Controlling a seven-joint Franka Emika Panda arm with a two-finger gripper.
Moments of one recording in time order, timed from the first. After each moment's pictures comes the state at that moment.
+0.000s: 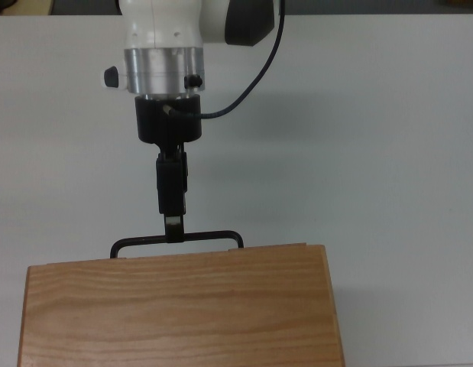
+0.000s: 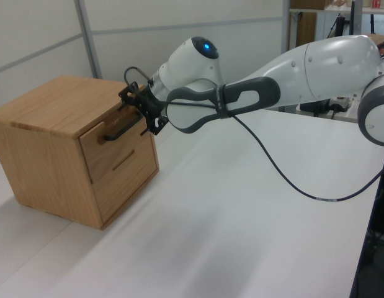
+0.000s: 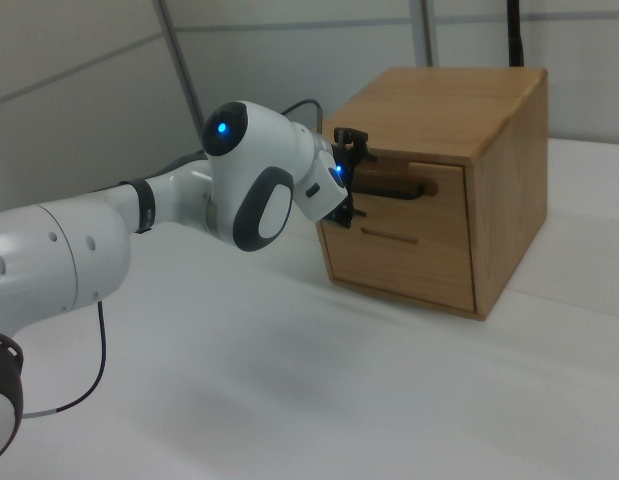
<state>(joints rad) 0.04 0.41 0.01 -1.51 0.08 2.77 1.42</state>
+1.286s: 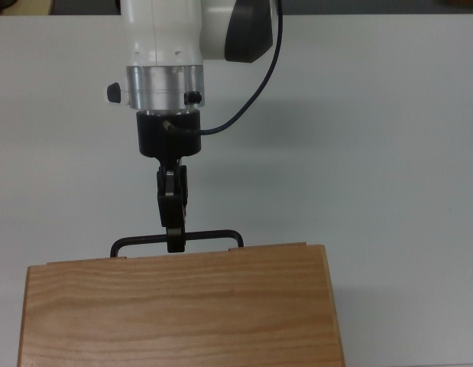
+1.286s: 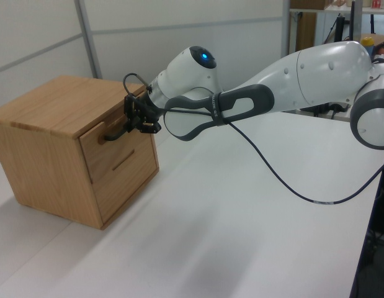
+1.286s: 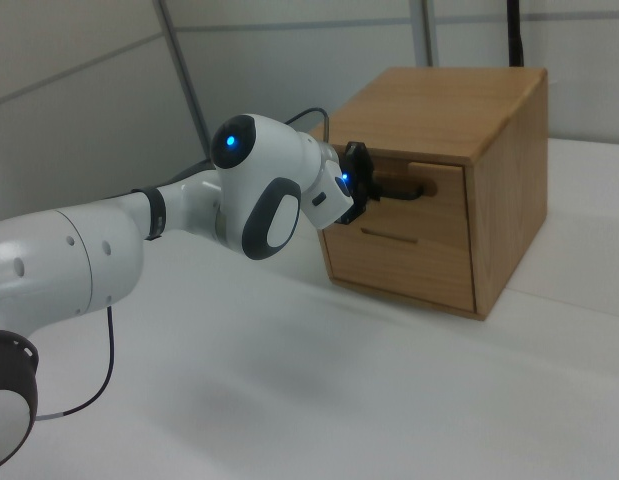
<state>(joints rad) 0.04 0.45 0.01 -1.50 0.08 2.82 1.44</state>
